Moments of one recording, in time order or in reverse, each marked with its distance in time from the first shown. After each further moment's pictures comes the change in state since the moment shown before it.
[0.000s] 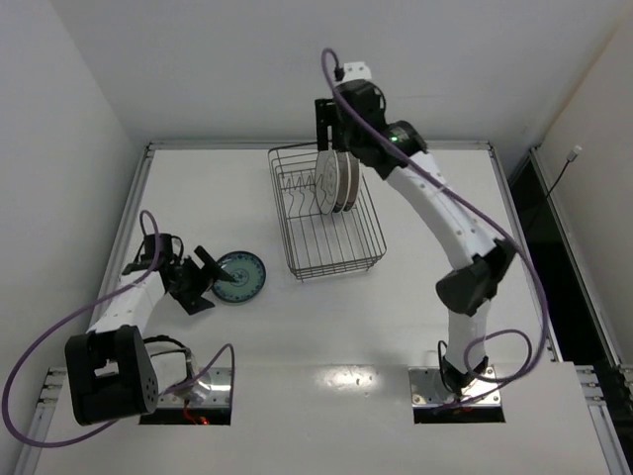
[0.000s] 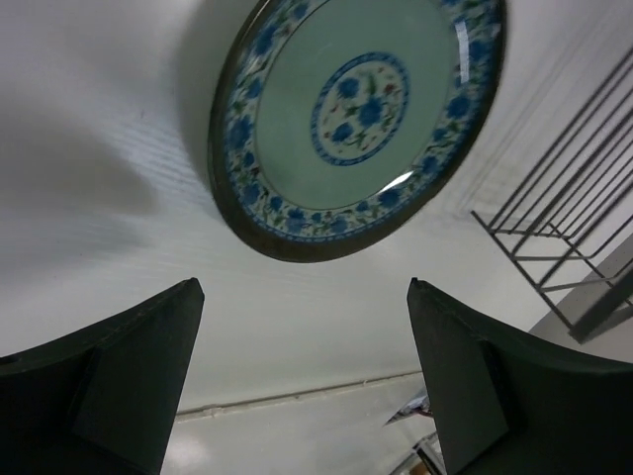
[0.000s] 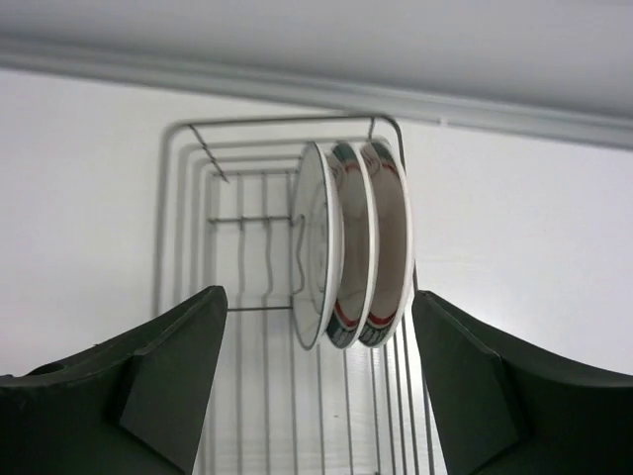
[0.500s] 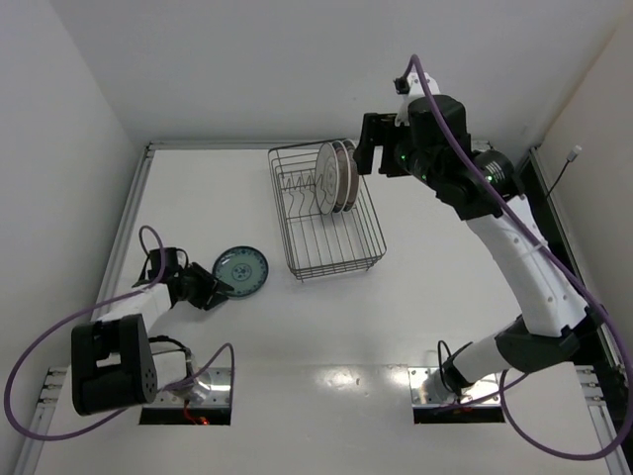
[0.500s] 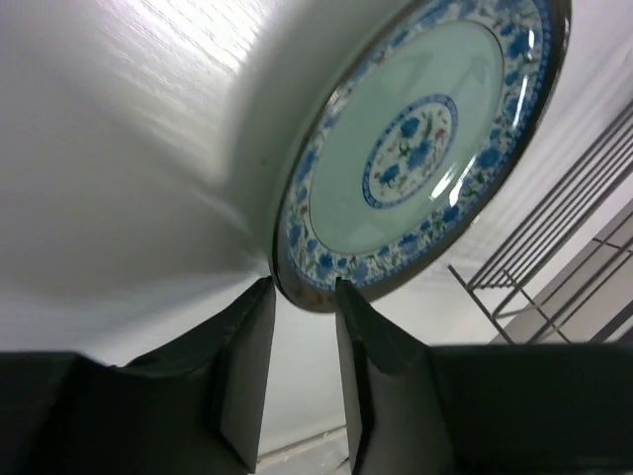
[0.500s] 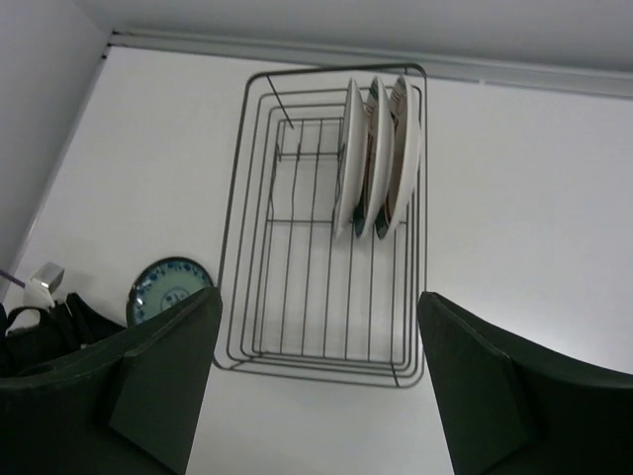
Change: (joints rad) left arm 0.002 0.037 -0.223 0.350 0.034 -0.210; right arm -0.016 -0.513 -0.258 -0.127 -0.210 0.082
